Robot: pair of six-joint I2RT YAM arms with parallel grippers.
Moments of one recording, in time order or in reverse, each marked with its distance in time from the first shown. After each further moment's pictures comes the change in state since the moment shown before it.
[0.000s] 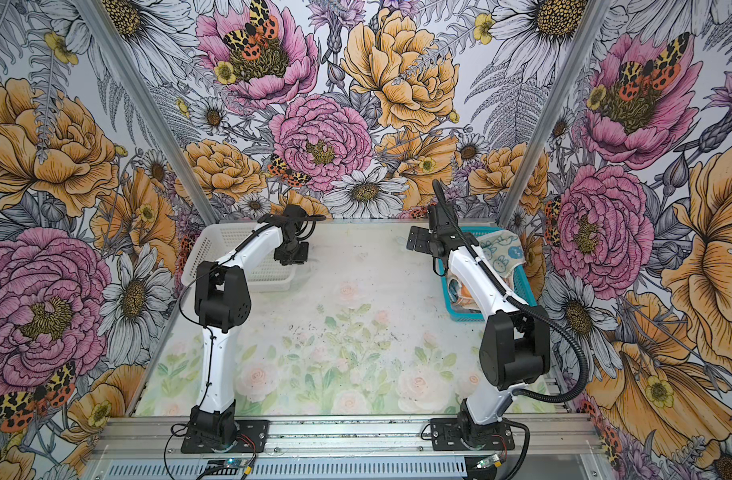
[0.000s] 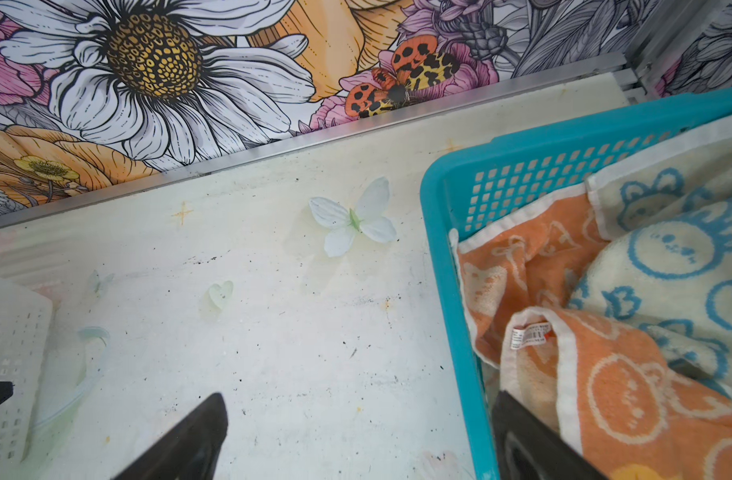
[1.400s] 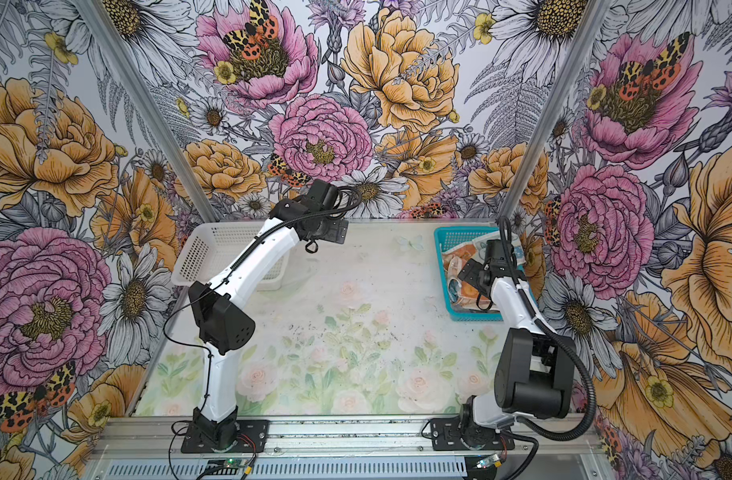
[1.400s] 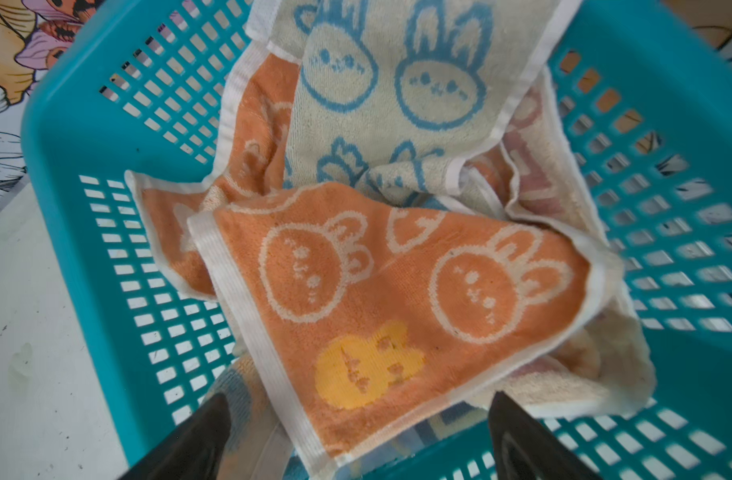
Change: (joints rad) left arm -0.351 -0.181 0.239 -0.019 -0.193 0.028; right arm -0.390 -0.137 -0.401 0.058 -0.087 0.093
